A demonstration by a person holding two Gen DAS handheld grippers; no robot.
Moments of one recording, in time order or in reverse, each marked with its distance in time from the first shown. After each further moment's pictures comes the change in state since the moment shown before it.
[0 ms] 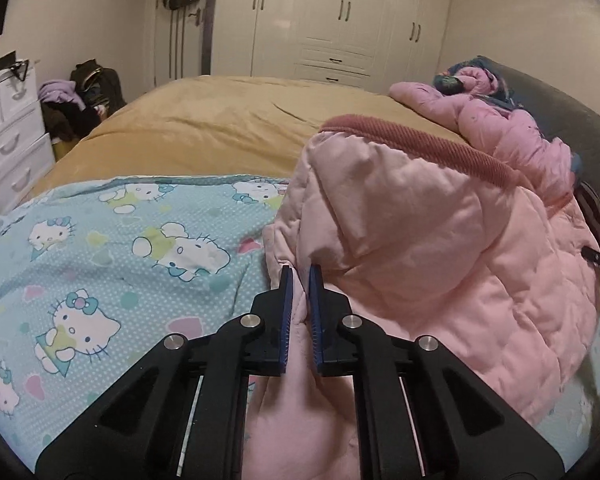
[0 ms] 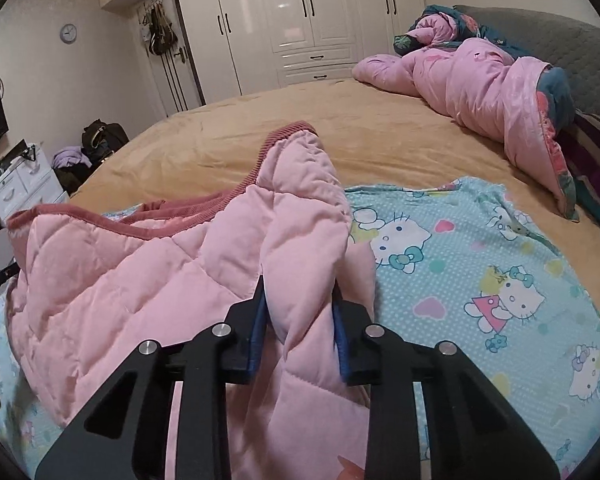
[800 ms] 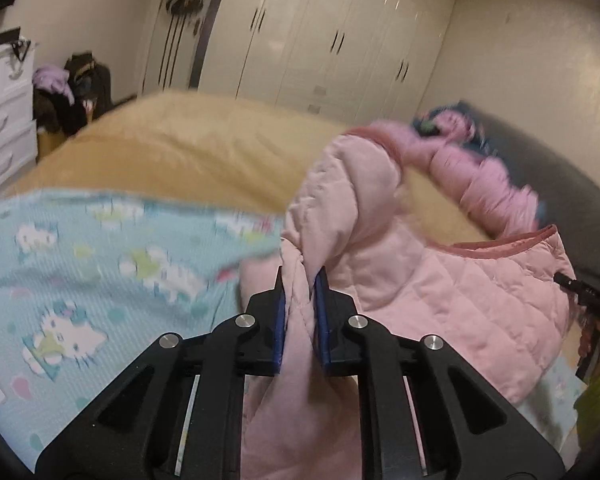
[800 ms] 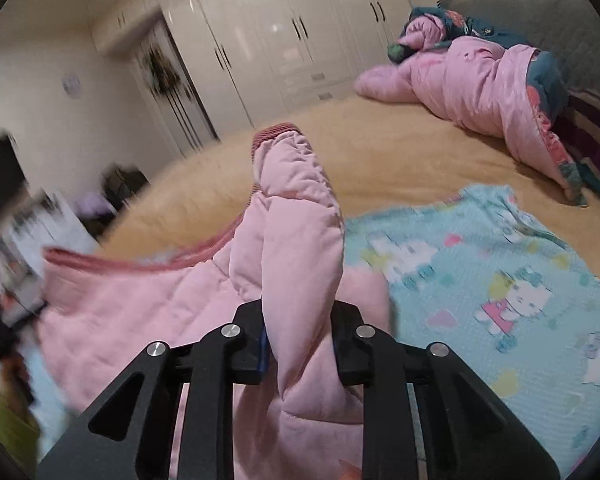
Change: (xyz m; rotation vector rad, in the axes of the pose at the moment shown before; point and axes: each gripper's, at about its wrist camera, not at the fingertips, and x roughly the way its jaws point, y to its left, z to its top) left arm -0.052 0.009 0.031 -0.107 -0.137 -0.132; right arm -0.062 -0.013 0.039 0.160 -0.157 0.184
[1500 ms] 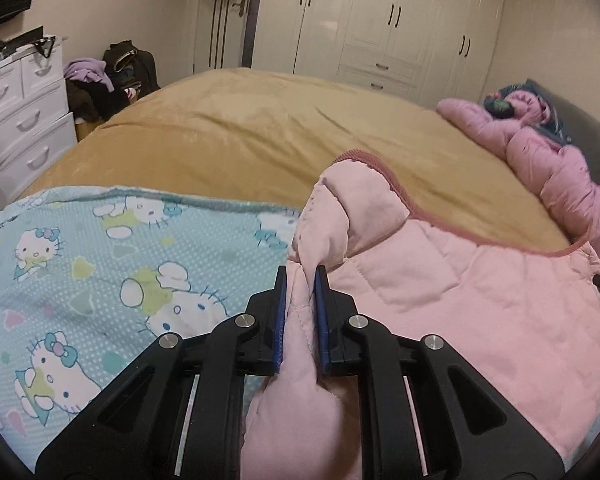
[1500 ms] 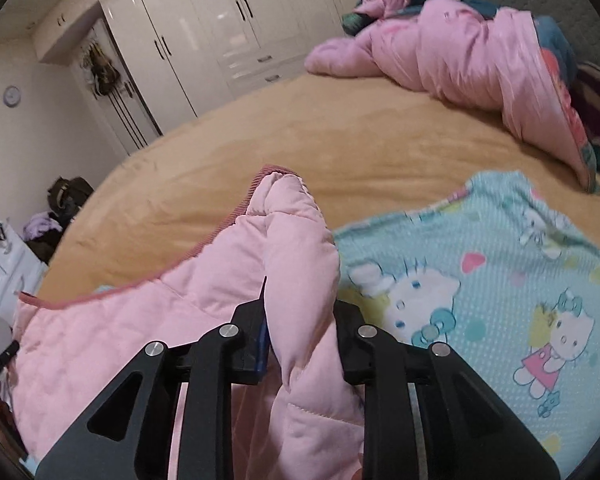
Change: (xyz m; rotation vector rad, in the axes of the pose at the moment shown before) left arm 0.143 0.028 0.010 -0.003 0.123 0.253; right arm 0.167 -0.042 0.004 0.065 0.121 -0.266
